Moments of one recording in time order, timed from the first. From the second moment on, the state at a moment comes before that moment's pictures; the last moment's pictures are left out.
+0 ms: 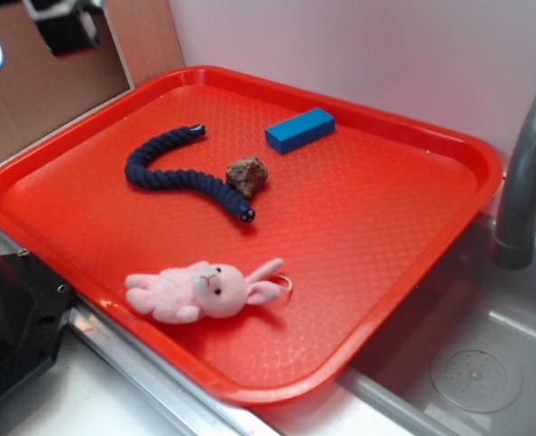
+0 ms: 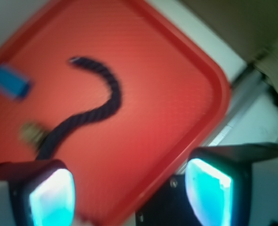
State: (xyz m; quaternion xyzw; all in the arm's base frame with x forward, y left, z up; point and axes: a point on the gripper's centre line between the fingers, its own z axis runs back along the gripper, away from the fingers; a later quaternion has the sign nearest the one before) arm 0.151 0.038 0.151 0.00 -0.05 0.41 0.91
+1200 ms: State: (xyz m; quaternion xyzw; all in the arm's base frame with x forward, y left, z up) arm 0.199 0.080 0.013 0.02 -0.08 0.54 0.84
